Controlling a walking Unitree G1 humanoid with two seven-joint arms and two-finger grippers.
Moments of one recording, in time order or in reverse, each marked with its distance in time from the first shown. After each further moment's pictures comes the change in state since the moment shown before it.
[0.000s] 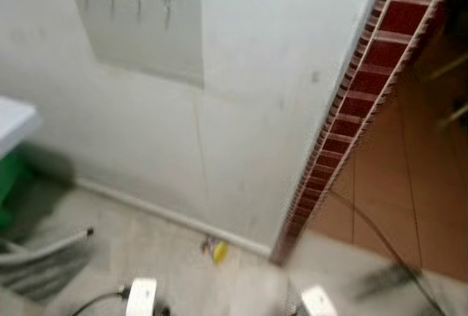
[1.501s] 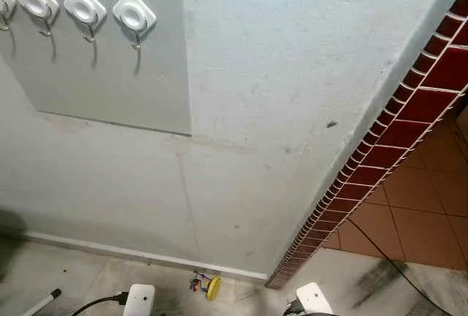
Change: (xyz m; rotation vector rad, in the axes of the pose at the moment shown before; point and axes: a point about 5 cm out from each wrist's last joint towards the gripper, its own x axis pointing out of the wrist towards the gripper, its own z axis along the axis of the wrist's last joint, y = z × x) left arm -0.001 0.001 -0.007 0.025 0.048 -0.009; right arm 0.002 0.004 0.008 -0.002 -0.017 -0.002
